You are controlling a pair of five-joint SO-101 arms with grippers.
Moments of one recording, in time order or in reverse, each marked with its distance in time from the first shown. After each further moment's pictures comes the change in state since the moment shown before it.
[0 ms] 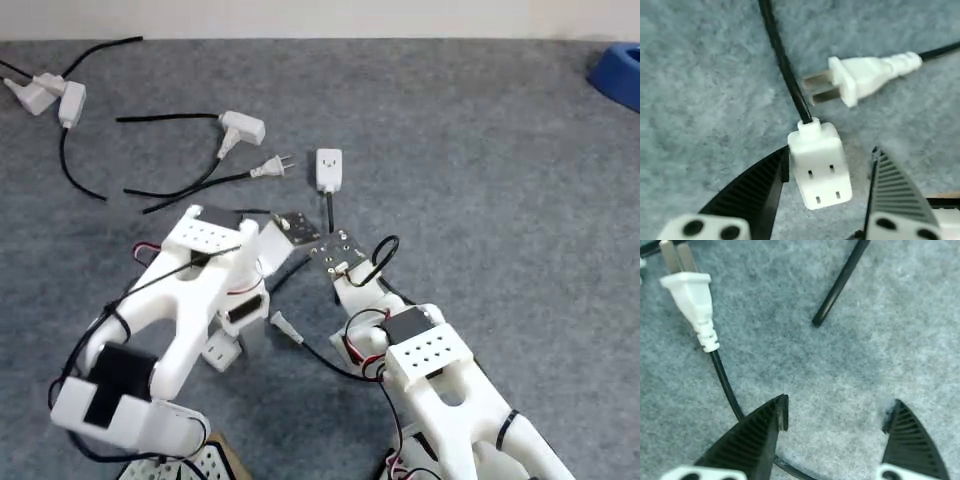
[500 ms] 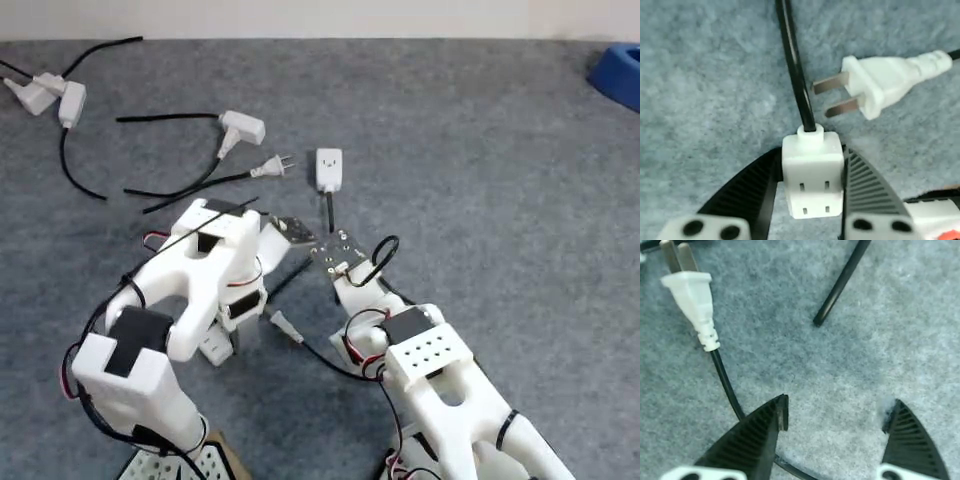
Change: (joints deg) left arm -2.3 13.1 -7.0 0.5 -0.4; right arm 0.0 0.0 0.0 0.0 0.0
